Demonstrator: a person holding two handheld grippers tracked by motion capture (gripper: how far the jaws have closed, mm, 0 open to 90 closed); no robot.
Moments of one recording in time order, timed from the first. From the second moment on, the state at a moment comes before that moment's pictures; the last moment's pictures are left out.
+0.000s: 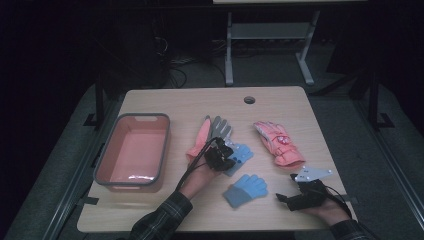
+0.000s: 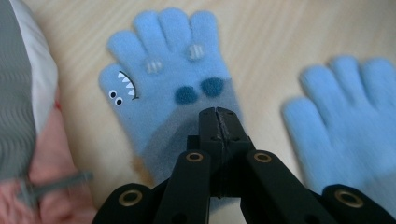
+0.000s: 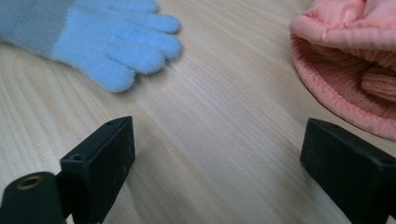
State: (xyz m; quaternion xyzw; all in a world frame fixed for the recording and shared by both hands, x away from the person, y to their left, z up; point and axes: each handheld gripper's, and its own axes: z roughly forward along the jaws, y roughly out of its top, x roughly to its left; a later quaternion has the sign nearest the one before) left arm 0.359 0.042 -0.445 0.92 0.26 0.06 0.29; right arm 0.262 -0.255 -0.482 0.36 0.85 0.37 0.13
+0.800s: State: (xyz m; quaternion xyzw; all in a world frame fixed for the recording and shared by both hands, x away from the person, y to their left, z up) left arm 0.325 0.092 -0.433 0.92 0.24 0.06 0.31; right arm 0.262 -0.255 -0.481 0.36 0.85 0.37 0.13
